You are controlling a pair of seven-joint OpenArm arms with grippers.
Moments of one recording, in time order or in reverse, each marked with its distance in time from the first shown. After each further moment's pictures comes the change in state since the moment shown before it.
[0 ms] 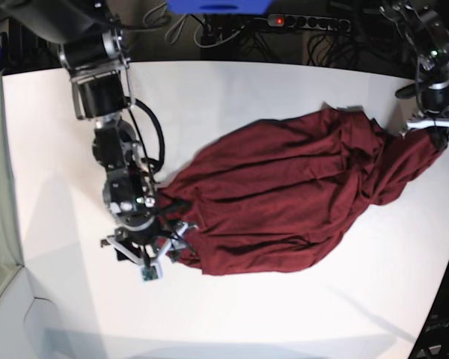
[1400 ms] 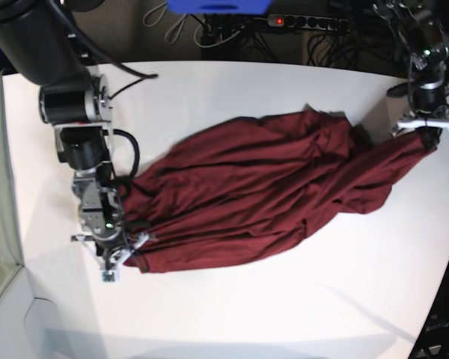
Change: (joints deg) left arm -0.8 0.9 2.8 0.4 0.0 0.0 0.0; right arm 13.6 3.7 11.7 -32.5 0.5 0.1 12.8
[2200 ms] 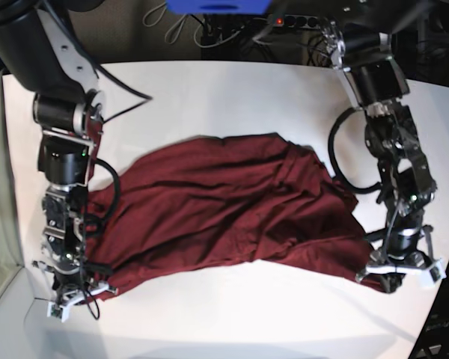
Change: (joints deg) left arm -39.1 -4.2 14.3 -24.4 0.7 0.5 0.0; right arm 3.0 1.0 14.3 11.3 -0.4 -0.2 0.1
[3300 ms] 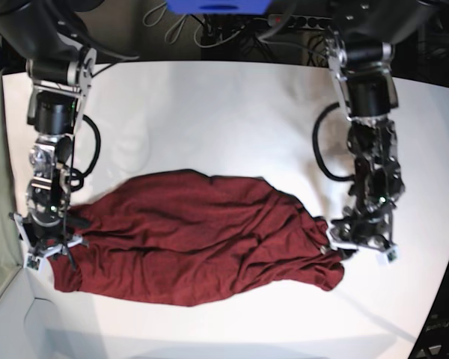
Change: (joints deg) left arm 0.5 2.2 5.0 -17.4 0.4 0.3 0.3; right arm -15.6 4.0 -0.4 13.1 0.0 -6.5 -2.7
